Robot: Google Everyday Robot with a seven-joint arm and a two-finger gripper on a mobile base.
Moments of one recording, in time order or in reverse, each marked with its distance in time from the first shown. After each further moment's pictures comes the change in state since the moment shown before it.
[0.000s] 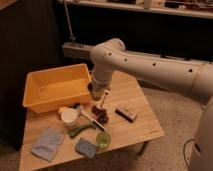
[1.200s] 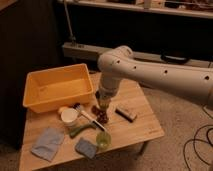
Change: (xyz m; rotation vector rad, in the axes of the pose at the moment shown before) arm 0.012 0.045 0.002 -0.048 0.016 0.080
